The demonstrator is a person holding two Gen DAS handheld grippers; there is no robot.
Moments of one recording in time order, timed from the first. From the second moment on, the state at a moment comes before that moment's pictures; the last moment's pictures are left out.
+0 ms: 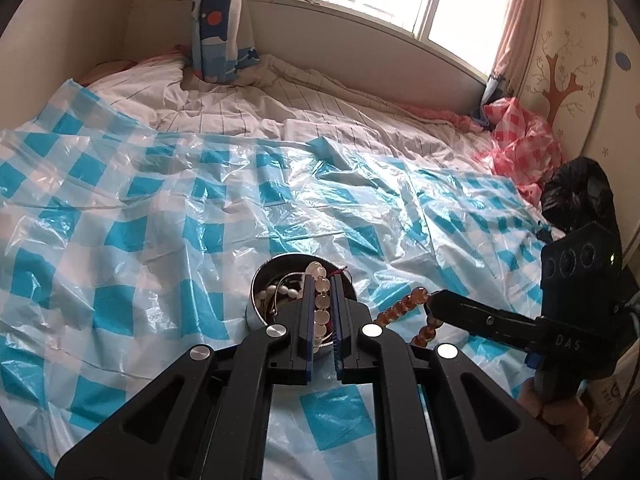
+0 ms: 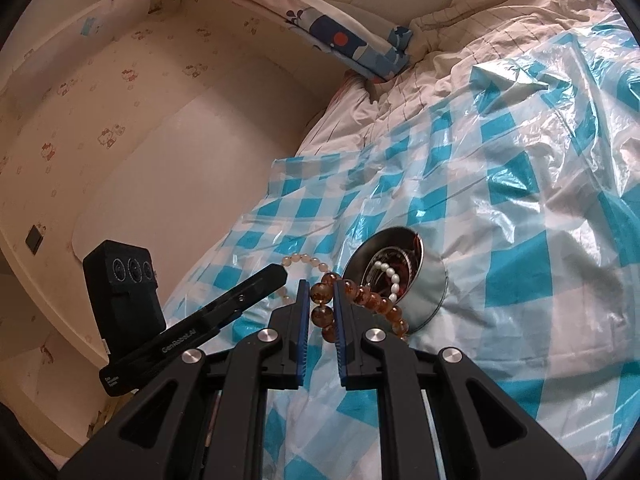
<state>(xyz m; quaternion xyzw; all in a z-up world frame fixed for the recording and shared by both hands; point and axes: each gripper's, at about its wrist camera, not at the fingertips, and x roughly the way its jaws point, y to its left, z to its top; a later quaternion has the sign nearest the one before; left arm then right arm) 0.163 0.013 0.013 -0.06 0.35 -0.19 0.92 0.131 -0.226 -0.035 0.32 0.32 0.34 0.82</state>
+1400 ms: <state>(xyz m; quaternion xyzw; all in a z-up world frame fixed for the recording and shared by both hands) 0.208 0.050 -0.022 -0.17 0.40 -0.06 0.90 0.180 -0.144 -0.034 0.12 0.36 0.31 0.87</state>
